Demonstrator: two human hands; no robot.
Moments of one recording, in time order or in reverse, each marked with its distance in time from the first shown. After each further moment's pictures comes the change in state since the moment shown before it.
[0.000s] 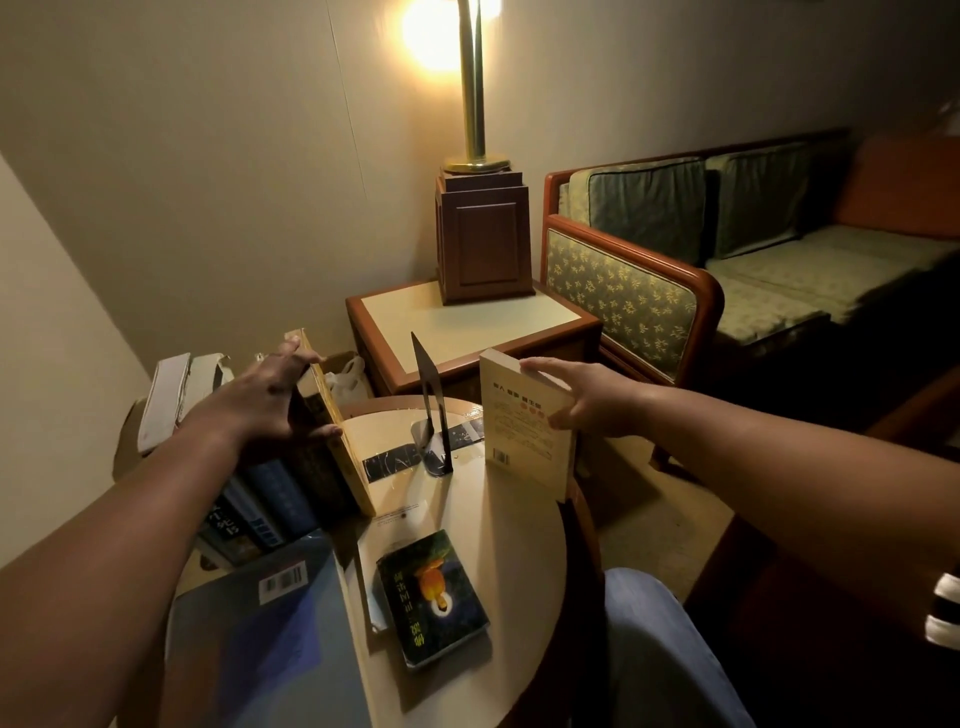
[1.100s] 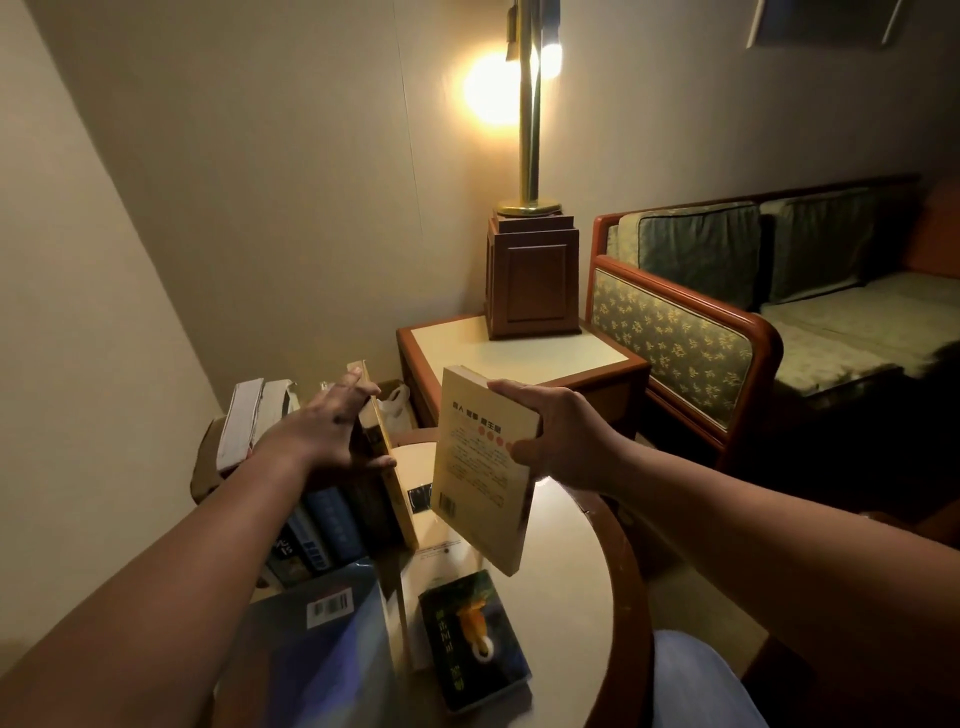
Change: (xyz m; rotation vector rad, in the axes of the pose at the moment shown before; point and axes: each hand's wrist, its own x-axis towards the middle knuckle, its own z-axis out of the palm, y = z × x) left_hand -0.010 0.013 -0.008 -0.011 -0.032 -0.063; right_hand 0.004 -0.069 0.046 0.125 0.204 -0.531
